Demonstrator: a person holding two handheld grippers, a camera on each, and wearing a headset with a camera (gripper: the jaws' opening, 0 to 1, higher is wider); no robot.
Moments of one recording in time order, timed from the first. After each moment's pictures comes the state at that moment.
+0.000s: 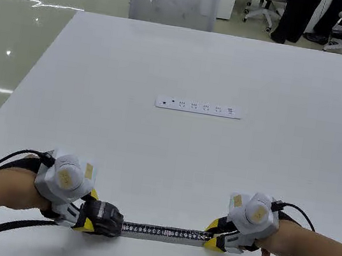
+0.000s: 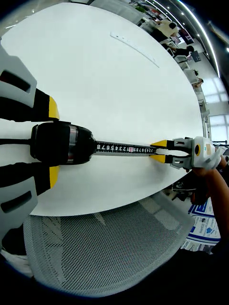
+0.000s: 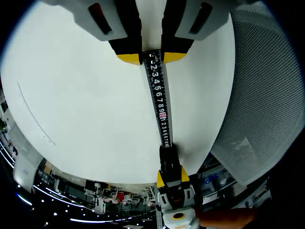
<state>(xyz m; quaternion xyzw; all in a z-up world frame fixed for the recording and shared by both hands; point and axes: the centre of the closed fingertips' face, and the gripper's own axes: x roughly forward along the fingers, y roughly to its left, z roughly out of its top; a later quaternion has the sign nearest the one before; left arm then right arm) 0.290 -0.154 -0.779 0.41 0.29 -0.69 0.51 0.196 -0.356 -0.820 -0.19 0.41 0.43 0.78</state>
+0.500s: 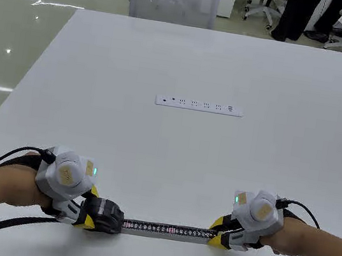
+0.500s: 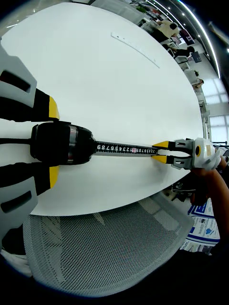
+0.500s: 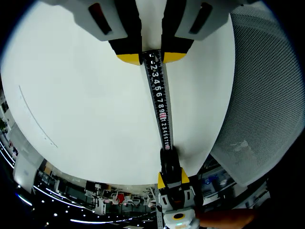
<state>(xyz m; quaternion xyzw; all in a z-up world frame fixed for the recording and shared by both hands) 0.289 -0.153 -0.779 0.41 0.29 -0.69 0.52 0.192 -0.366 -0.819 -0.20 0.41 0.42 0.78</state>
